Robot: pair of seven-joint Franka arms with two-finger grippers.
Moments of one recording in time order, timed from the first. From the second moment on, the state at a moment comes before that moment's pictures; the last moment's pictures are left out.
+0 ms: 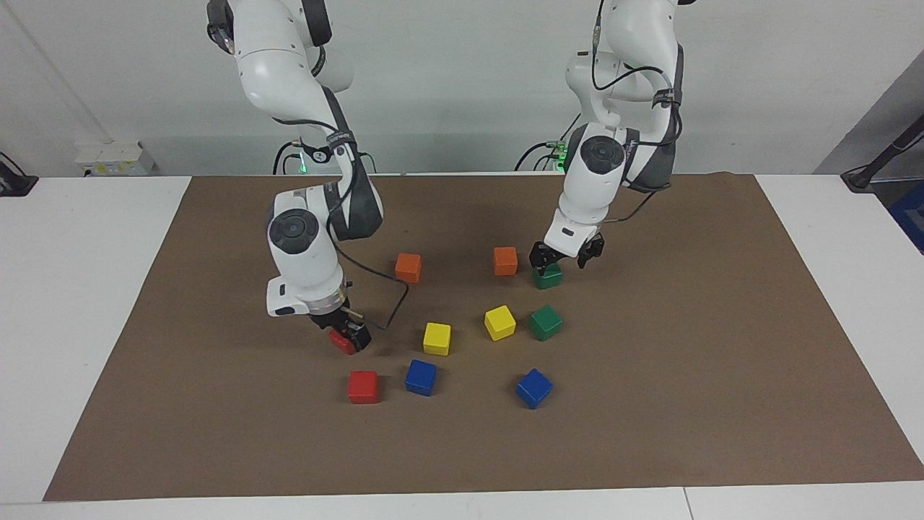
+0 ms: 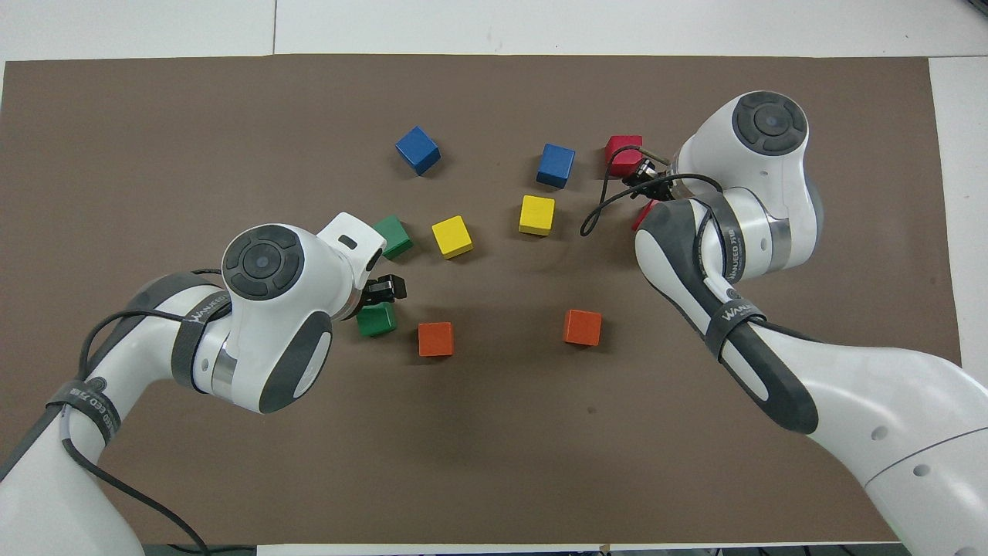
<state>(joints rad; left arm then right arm) -0.36 0.12 -0.10 -2.16 0.00 2.26 -0.56 0.21 0.47 0.00 -1.71 -0.01 2.19 0.83</state>
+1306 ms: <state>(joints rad) -0.22 0.16 -0.07 -2.05 0.00 2.06 -0.41 0.21 0.51 -0.01 -1.72 -0.02 2.25 0.78</state>
